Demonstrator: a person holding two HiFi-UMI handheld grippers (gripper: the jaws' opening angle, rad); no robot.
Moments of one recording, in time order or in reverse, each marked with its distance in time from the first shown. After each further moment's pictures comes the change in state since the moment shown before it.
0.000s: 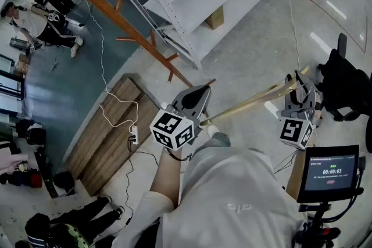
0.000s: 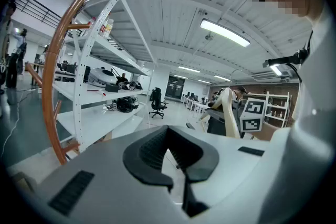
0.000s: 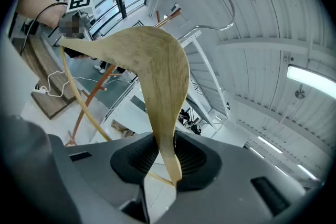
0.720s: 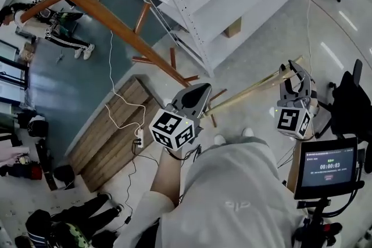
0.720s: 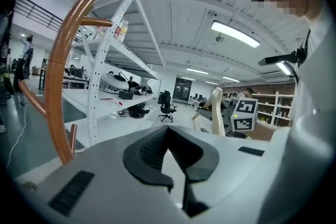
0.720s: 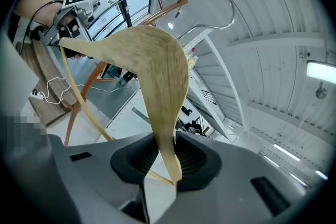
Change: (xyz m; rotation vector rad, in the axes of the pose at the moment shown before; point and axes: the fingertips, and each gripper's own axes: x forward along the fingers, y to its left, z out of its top) left arm 0.012 0.120 0.059 -0.006 -0.032 0.088; right arm 0.163 0.024 0.093 -0.013 -0.113 0.104
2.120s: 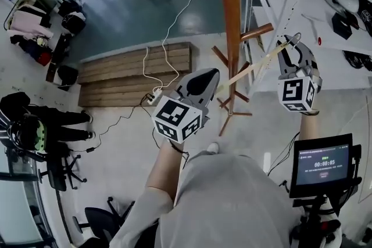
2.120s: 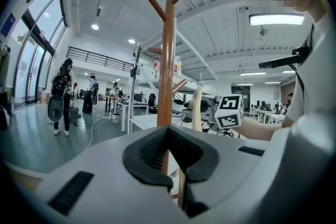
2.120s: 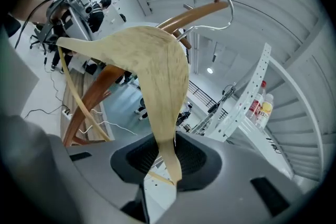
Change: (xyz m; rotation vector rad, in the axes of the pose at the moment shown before) left arm -0.153 0.125 0.092 -0.020 -0.194 0.651; right arm 0.189 0.118 0.294 -0.159 -0.563 0.505
